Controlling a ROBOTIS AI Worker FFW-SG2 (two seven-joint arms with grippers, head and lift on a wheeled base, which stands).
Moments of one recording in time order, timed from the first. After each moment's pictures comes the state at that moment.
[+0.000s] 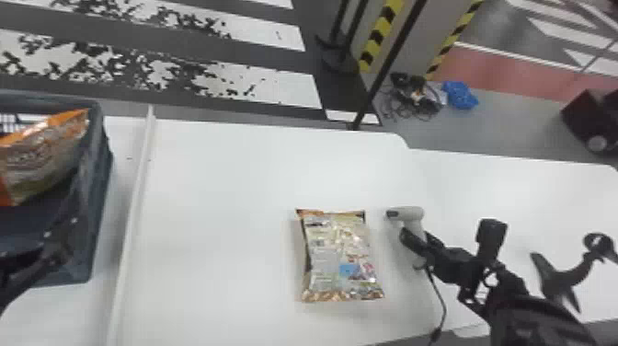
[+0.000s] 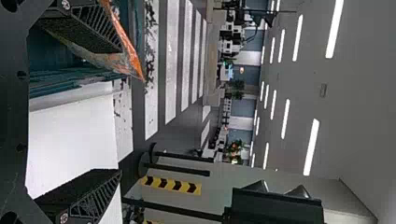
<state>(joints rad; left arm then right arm) 0.72 0.13 0.01 -2.35 0.17 0.16 -0.16 0.22 -0.45 -0.36 -1.24 -0.34 0.20 0.59</state>
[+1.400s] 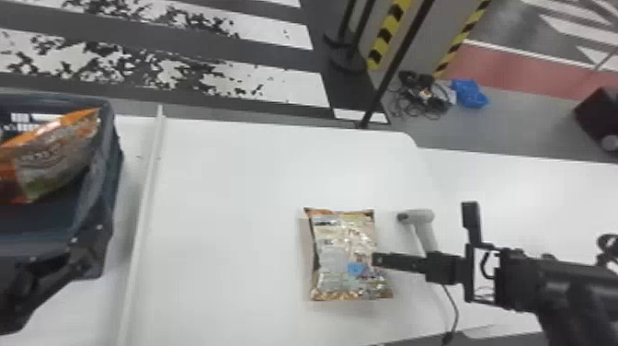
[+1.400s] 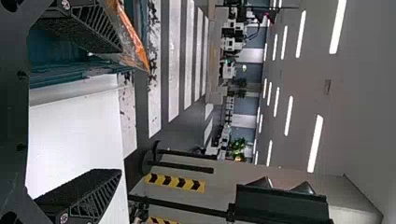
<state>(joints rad) 0.74 0.14 -0.02 -2.35 0.14 0.14 -0.15 0.21 -0.54 -0.31 -1.55 -0.43 0.98 0.93</state>
